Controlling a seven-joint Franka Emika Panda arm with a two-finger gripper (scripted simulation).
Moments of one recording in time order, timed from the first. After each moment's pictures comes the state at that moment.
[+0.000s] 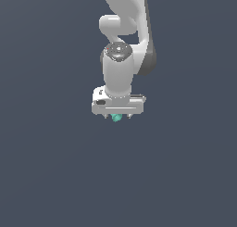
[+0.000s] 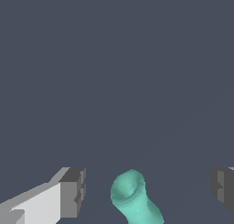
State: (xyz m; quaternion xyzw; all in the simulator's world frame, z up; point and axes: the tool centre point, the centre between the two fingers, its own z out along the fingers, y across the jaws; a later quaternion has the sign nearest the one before) arm 0.005 -0.004 0.177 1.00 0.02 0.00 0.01
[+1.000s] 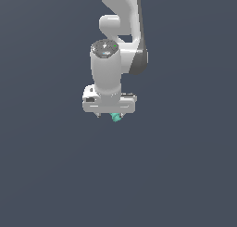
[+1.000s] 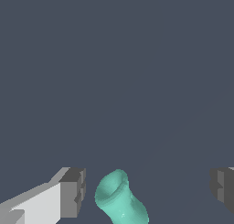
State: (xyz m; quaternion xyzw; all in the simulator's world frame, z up) arm 0.003 -0.036 0.180 1.00 -0.01 0.01 0.00
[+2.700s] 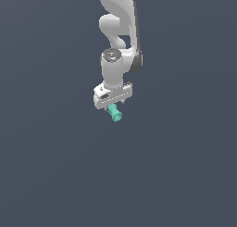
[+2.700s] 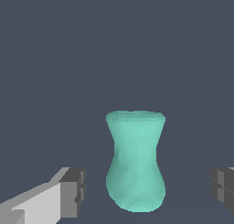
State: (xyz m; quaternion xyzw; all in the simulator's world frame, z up) arm -0.115 -0.023 0.107 0.97 0.24 0.00 0.00
